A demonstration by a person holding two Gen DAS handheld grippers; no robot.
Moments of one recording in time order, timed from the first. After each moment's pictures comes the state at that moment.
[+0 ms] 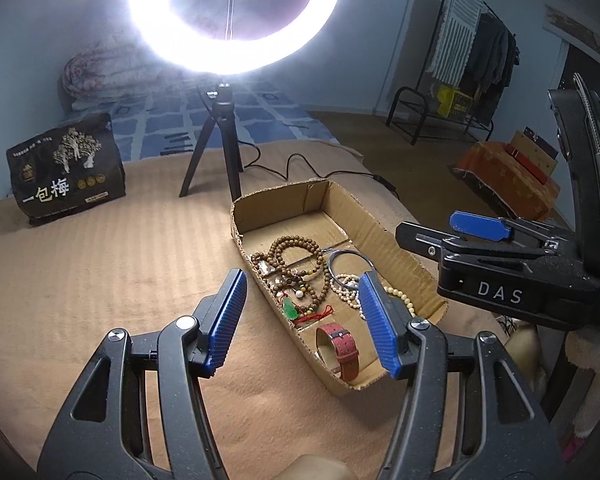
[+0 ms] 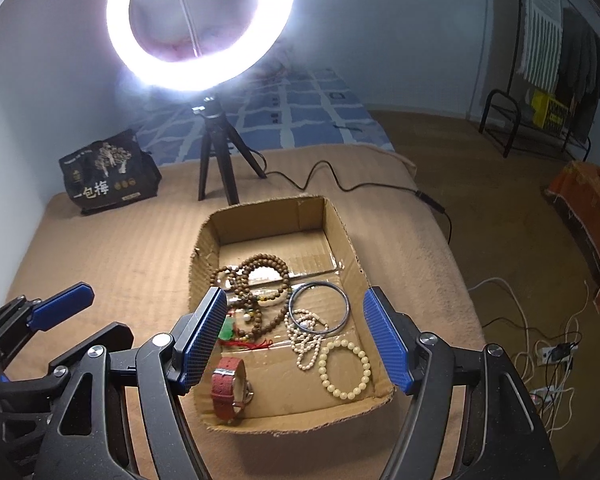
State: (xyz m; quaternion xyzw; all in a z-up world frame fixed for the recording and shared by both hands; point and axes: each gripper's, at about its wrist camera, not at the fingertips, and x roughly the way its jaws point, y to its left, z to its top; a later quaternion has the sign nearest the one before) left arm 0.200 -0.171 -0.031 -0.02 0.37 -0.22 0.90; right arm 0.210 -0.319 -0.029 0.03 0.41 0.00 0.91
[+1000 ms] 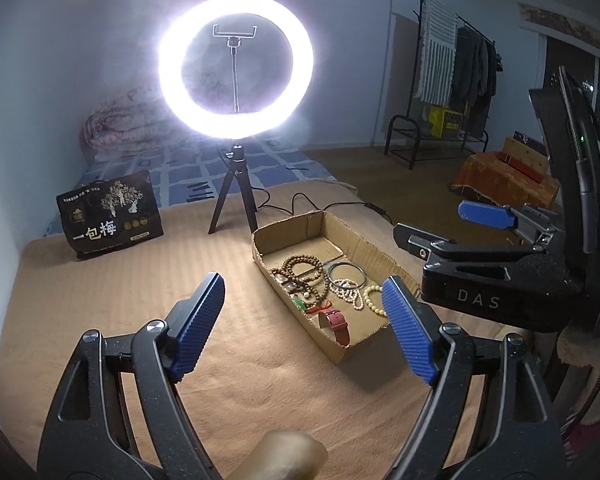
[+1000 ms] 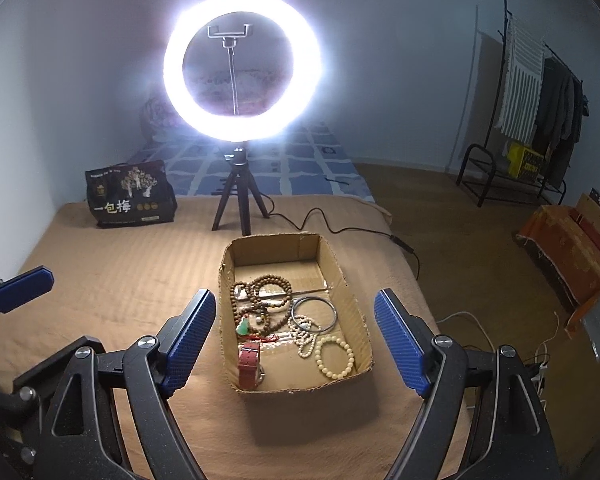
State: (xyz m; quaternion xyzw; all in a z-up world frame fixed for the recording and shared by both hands) left arm 0.107 -0.141 0.029 0.03 0.29 -0.21 0.93; right arm 0.131 -0.283 0.023 -0.02 0.33 -0.03 0.94
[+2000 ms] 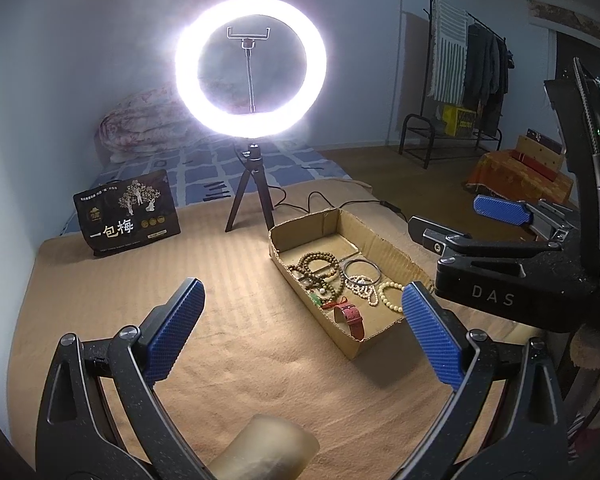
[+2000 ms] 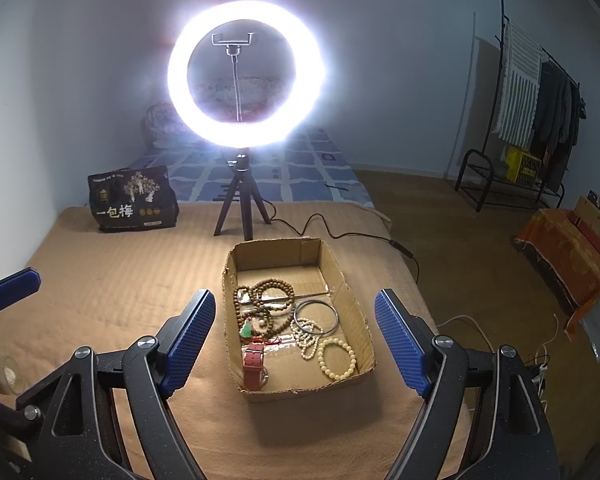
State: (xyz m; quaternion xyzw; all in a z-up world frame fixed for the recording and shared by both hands) left arm 0.100 -0.137 0.029 0.03 0.29 -0.18 0.94; right arm 0.126 -0.278 0.026 -0.02 0.32 -0.03 0.95
